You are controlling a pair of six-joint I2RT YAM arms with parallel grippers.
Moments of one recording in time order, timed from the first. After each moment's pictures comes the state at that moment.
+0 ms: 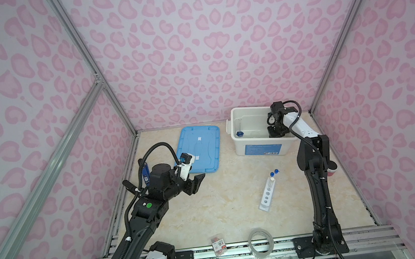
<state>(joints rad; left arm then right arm) -0.35 0.85 0.75 -0.38 0.33 0.12 0.07 2.51 2.32 -1.10 0.09 -0.06</state>
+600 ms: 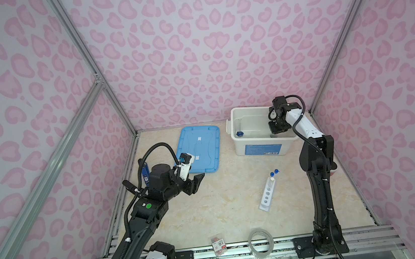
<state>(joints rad) -0.35 0.84 0.75 -0.38 0.32 0.12 0.08 2.42 2.34 -1.11 0.09 -0.06</state>
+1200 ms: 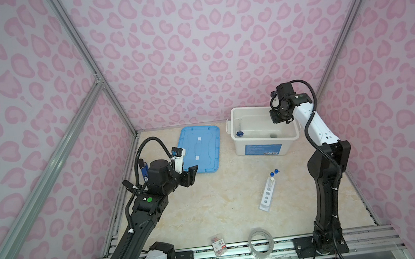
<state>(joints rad) -0.26 0.95 0.77 -0.32 0.17 -0.05 0.12 2.12 2.21 -1.06 0.10 -0.06</state>
